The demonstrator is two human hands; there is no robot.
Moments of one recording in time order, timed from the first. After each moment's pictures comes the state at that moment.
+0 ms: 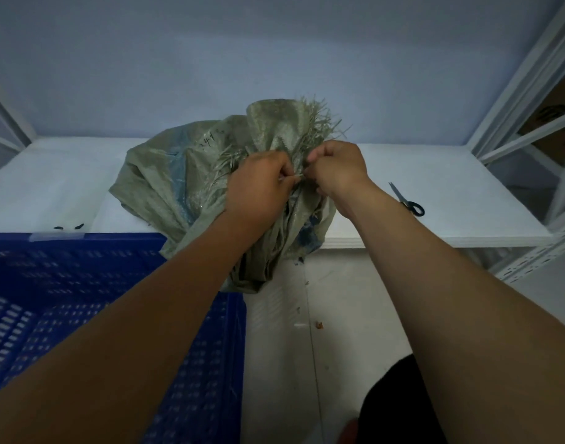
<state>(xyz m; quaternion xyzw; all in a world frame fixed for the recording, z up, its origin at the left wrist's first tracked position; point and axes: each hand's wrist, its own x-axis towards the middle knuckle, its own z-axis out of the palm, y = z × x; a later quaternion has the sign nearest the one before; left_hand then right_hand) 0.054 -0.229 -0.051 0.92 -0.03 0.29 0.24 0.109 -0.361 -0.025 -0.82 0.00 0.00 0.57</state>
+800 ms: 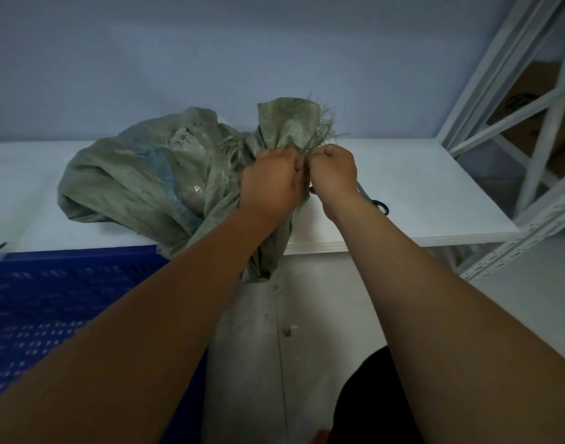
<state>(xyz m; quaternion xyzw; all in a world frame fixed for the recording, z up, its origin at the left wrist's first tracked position) 0.130 -0.330 -0.068 0.94 -0.05 0.28 0.20 0.164 -0.436 -0.054 -0.80 0.06 -0.04 0.60</state>
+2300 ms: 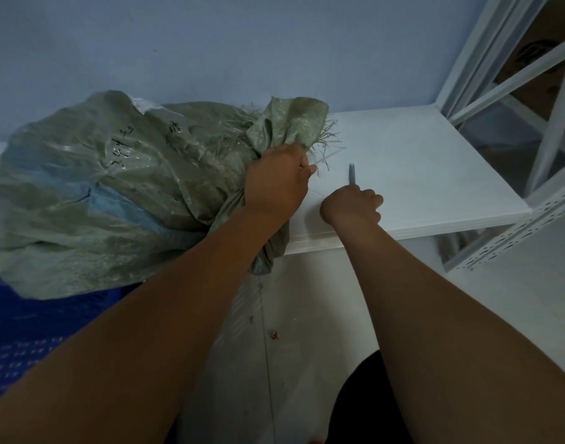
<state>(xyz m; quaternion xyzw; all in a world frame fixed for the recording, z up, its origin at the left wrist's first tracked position) 0.206 -0.390 -0.124 0.95 -0.05 0.23 0.21 0.219 -0.511 -0.149 -0.94 0.26 0.08 0.20</state>
